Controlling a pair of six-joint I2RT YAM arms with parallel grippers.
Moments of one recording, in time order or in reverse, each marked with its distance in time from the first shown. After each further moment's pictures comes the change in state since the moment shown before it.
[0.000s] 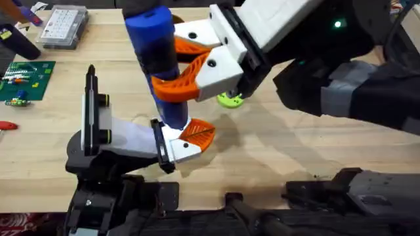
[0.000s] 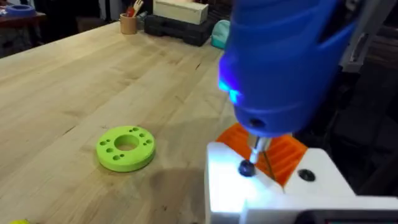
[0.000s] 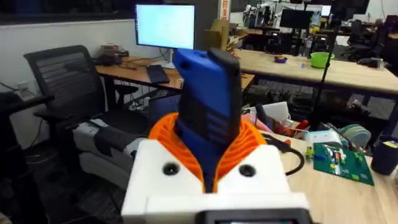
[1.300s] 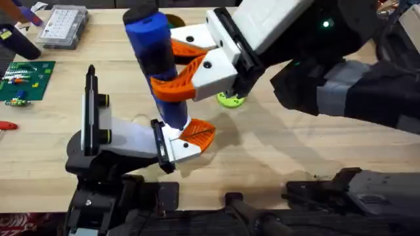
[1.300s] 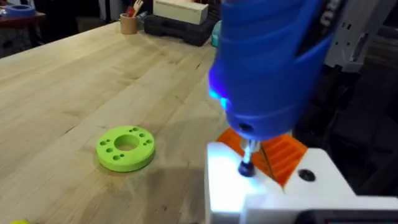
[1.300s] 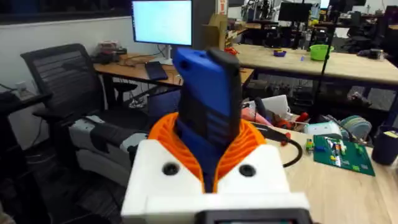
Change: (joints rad) left arm 0.000 0.000 0.000 0.000 0.000 0.000; right arm -0.001 0.019 -0.001 -0.035 0.003 -0.030
